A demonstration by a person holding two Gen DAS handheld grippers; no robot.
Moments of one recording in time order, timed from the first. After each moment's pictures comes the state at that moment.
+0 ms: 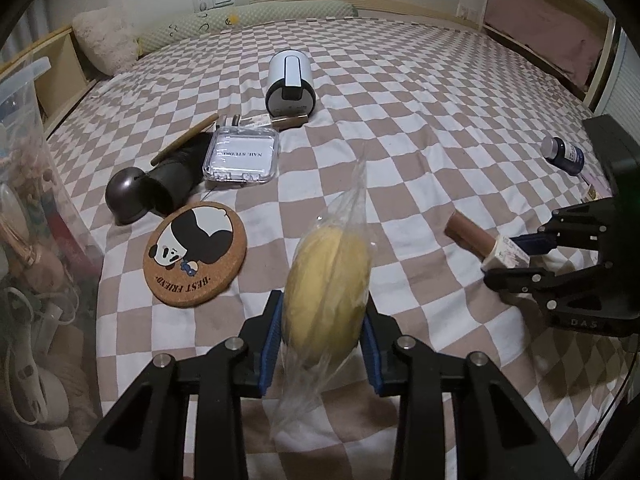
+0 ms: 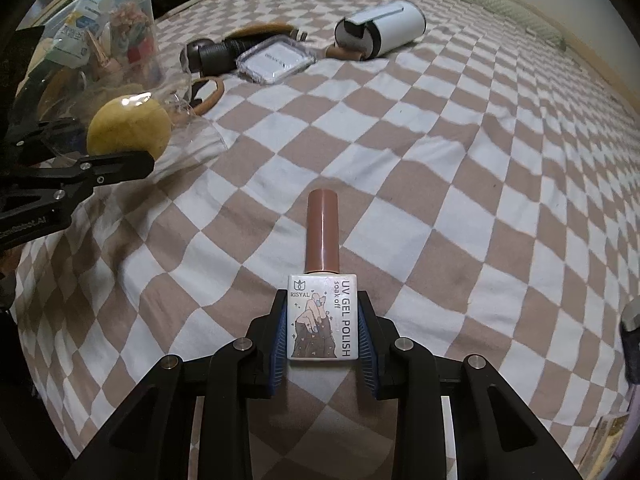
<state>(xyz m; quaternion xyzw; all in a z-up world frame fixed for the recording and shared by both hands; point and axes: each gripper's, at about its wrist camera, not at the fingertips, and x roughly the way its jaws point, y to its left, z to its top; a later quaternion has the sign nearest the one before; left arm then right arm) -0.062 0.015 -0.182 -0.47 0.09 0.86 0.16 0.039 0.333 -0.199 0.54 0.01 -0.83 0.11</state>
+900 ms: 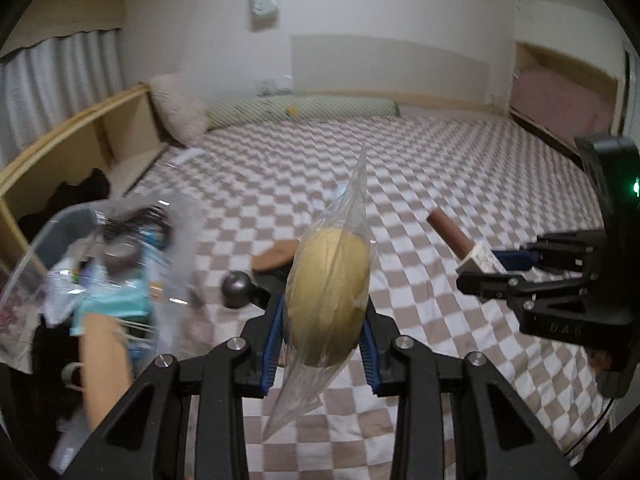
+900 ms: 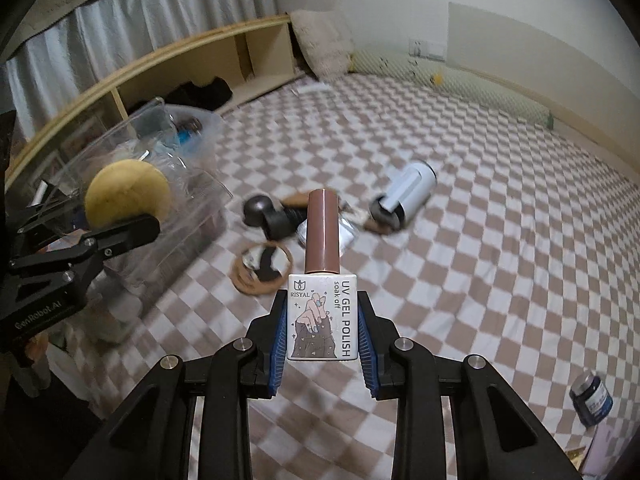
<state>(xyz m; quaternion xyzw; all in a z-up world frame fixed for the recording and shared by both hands) -0.026 -0.039 -0.011 -0.34 0.05 0.93 0.08 0.011 0.286 -0.030 0.42 -0.03 -0.90 0.12</state>
